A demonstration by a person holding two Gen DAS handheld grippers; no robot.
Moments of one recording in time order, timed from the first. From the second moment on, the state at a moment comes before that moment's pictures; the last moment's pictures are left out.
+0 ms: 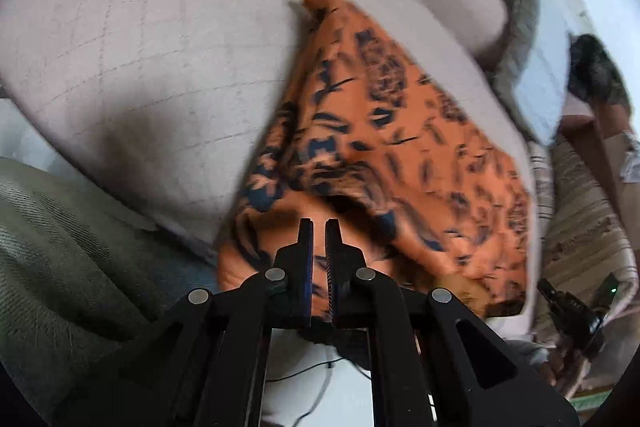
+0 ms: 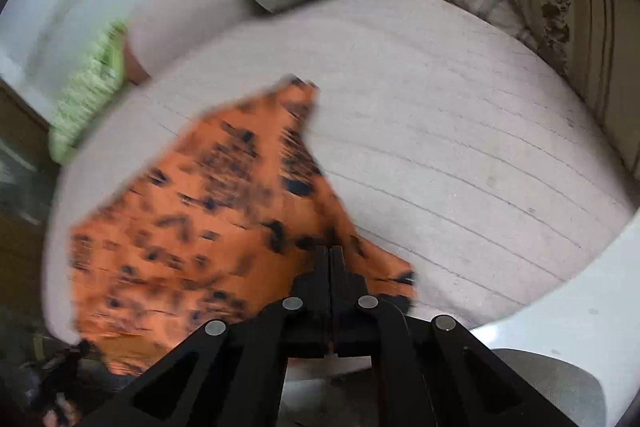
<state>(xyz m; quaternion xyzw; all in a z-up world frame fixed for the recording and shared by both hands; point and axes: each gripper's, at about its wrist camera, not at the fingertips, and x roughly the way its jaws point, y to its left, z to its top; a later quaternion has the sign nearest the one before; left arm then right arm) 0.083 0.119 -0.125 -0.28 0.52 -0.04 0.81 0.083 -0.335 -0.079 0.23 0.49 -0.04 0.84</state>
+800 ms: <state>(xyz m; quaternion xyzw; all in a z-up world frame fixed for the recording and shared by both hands) 0.072 0.103 -0.116 -0.29 0.50 -0.08 0.81 0.062 -0.289 -0.107 0.36 0.49 0.09 0.79</state>
